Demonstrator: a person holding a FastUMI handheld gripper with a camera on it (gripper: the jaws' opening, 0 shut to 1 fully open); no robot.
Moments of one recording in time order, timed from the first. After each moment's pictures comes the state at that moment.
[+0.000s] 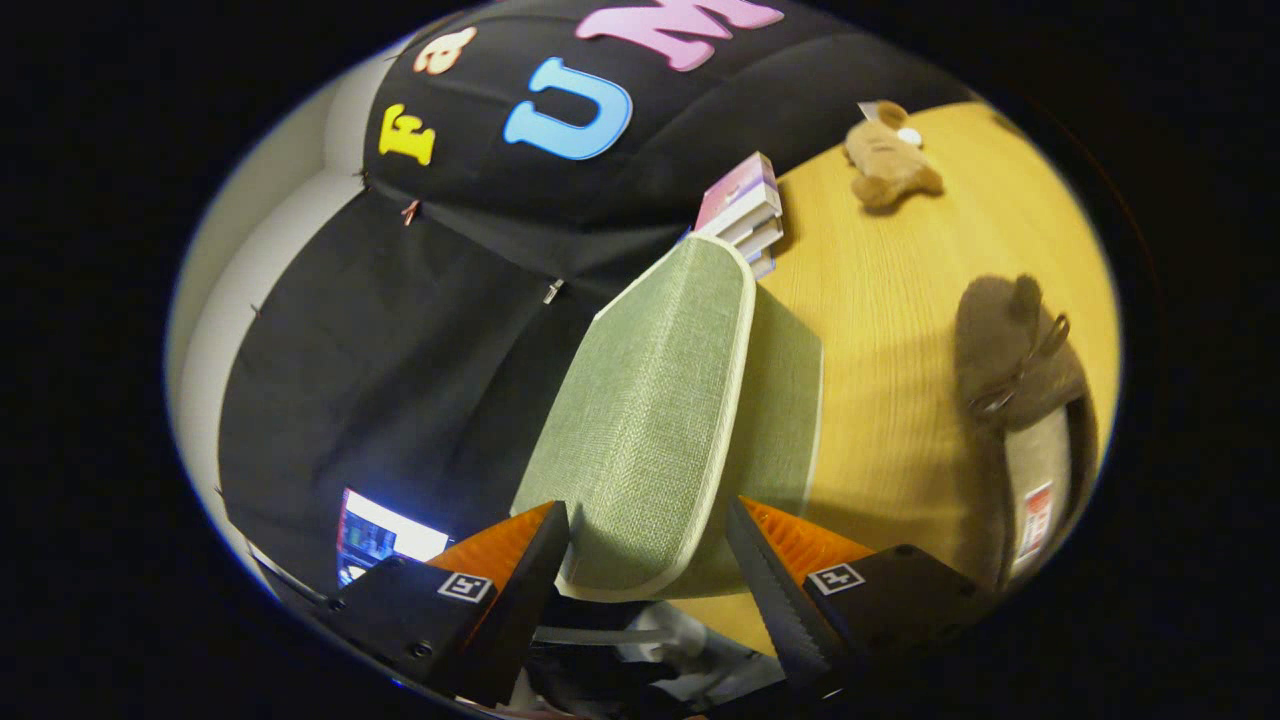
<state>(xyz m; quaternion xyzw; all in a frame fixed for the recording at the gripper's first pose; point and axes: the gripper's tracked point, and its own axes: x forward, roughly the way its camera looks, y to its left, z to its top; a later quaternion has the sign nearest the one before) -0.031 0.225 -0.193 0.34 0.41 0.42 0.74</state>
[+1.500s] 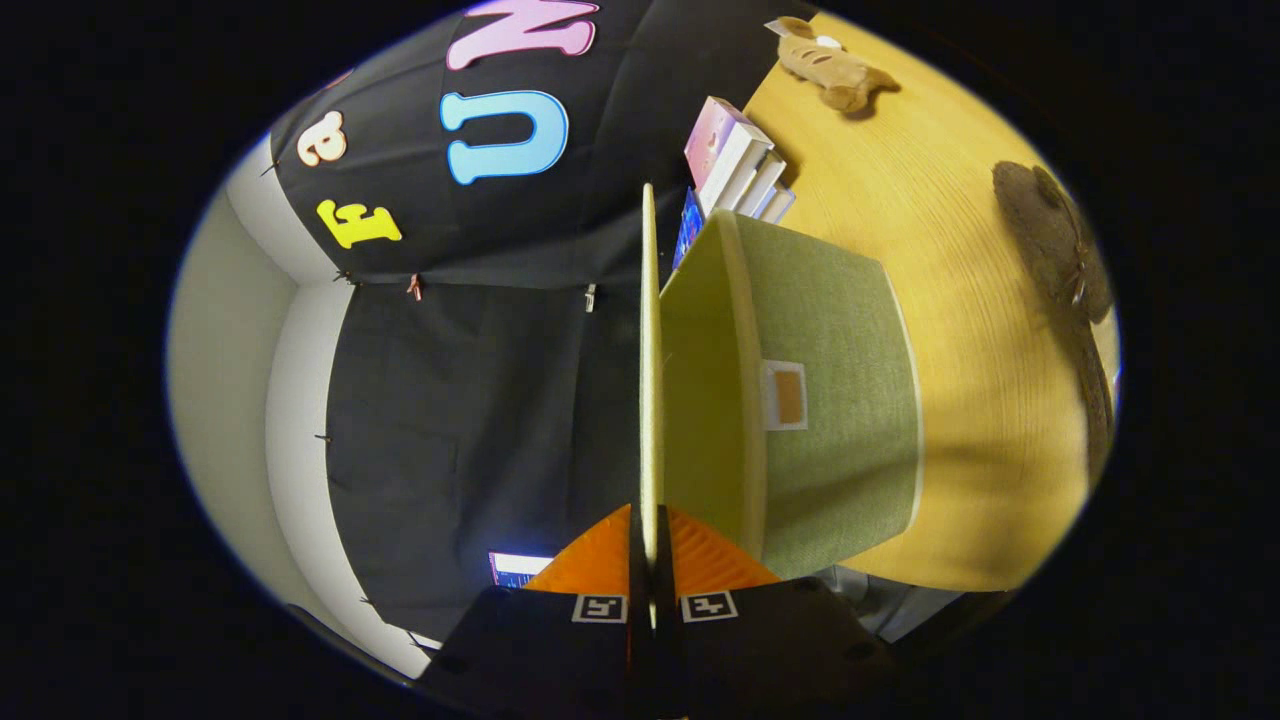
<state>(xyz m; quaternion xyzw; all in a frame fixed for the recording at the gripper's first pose) -0.022 0.265 -0.120 0.46 0.47 0.41 0.63</state>
